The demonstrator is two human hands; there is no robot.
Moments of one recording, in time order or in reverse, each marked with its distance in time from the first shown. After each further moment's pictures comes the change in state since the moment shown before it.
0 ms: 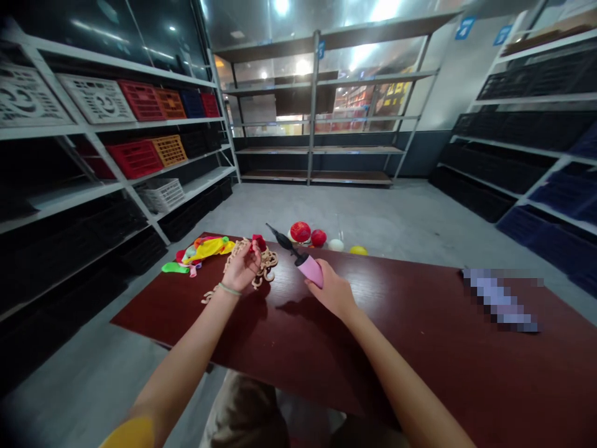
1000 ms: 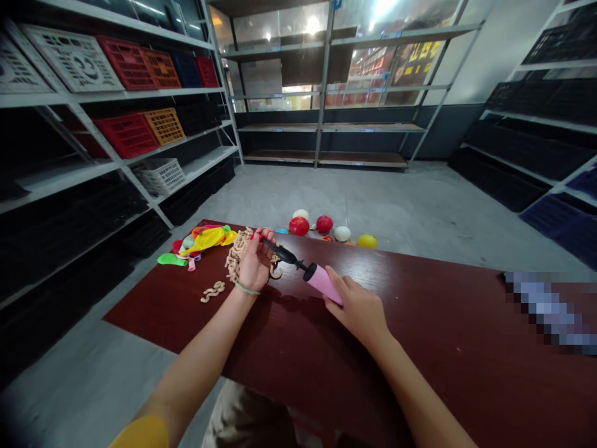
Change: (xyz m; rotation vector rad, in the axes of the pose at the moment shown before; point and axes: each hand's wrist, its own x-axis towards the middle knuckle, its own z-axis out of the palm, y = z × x) left_hand 0.025 -0.034 -0.007 0.087 -0.015 0.307; right_hand -0.025 0.011 0.006 -0.410 0.087 -0.183
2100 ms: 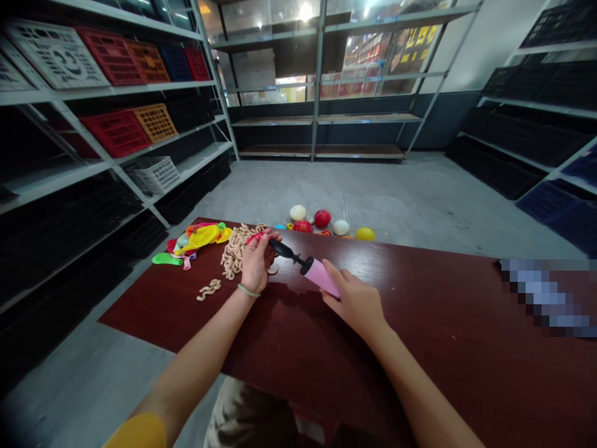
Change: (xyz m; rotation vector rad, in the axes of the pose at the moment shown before) left_hand -0.013 -0.014 0.008 0.212 -0.005 0.007; right_hand 0.000 0.002 -0.002 0.003 -0.032 0.024
